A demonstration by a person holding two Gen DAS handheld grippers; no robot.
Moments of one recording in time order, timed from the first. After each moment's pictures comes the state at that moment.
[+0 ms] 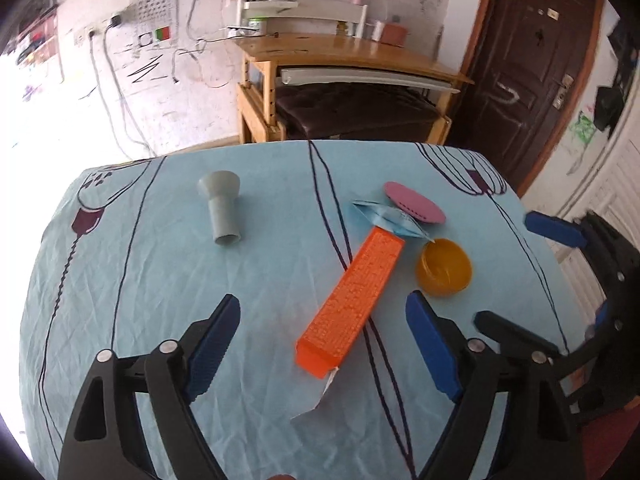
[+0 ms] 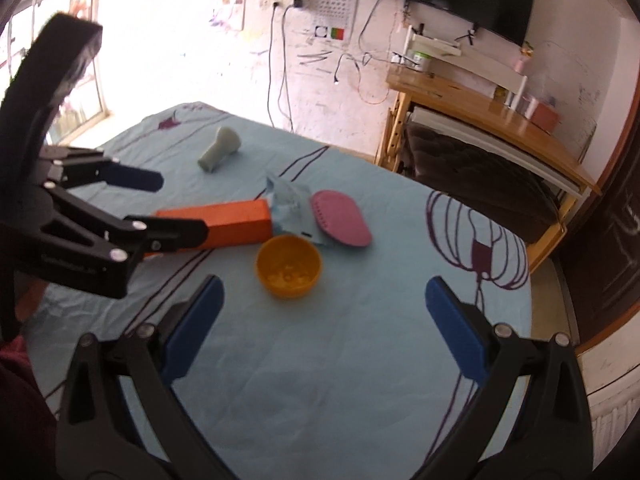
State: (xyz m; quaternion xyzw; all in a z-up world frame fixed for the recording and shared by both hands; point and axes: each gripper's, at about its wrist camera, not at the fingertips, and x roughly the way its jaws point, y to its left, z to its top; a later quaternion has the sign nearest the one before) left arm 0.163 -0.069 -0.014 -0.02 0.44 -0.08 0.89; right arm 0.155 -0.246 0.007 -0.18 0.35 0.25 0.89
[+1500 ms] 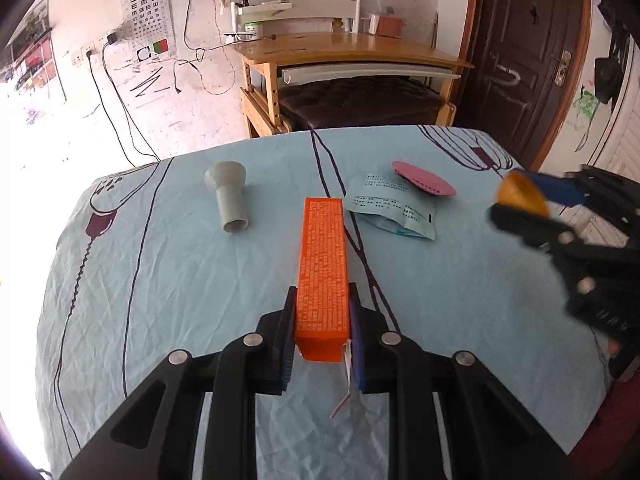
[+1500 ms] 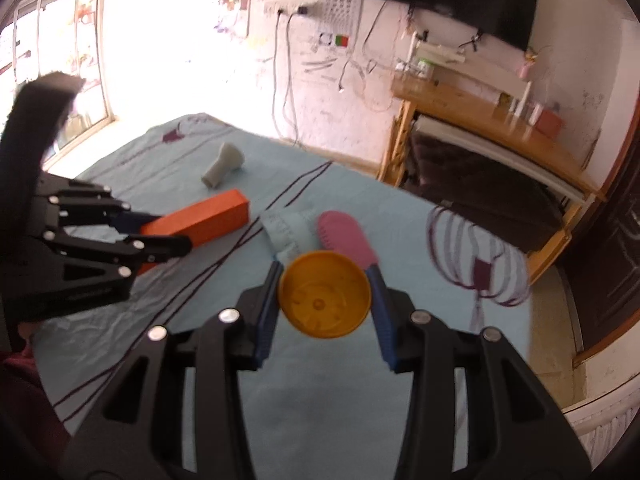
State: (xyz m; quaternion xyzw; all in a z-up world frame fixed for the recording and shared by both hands) left arm 0.151 -0.076 -0.013 0.02 0.44 -0.06 0.90; right arm 0.155 -0.253 0.027 -0.16 0.33 0.25 0.89
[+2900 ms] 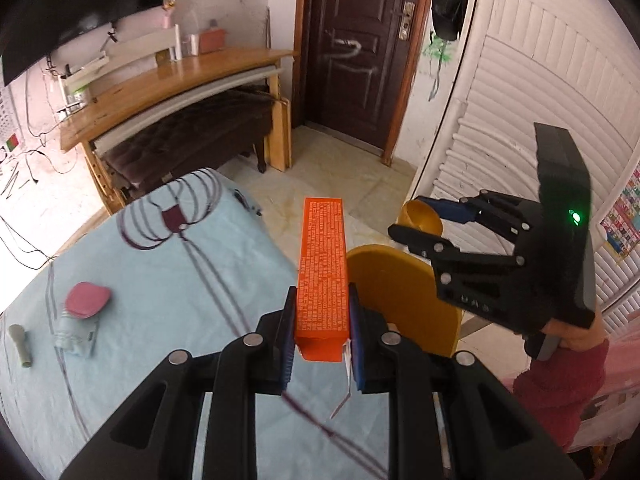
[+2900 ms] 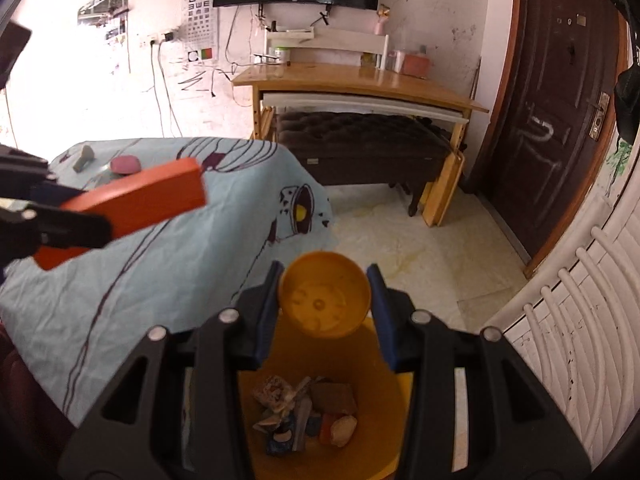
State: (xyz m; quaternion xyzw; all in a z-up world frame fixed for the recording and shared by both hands) left arm 0.130 -0.340 0.034 0.09 0.42 -0.30 0.85; right arm 0.118 -0.511 0.005 -0.07 0.35 0.09 0.93
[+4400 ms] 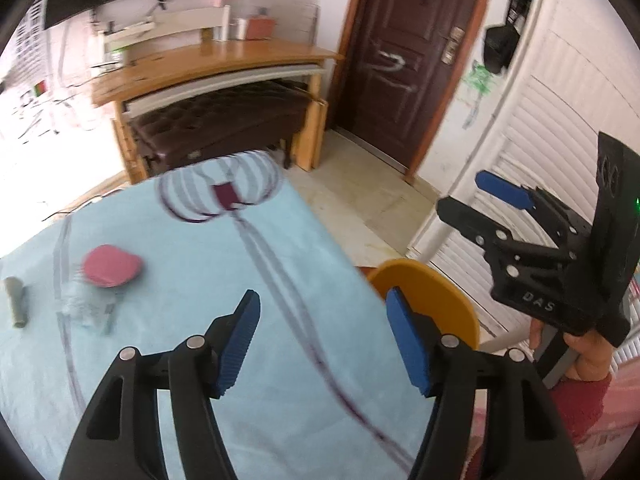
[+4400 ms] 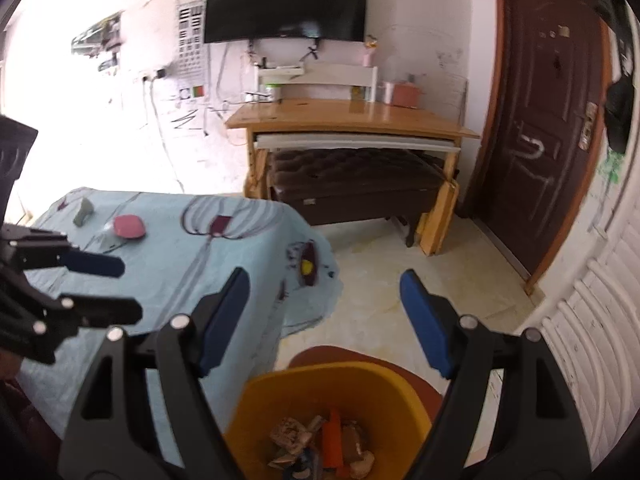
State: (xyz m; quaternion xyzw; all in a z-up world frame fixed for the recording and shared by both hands) left arm 0.158 -0.277 0.026 0.02 0.43 -0.25 0.87; right arm 0.135 -0.475 0.042 -0.05 0.28 0.08 0.95
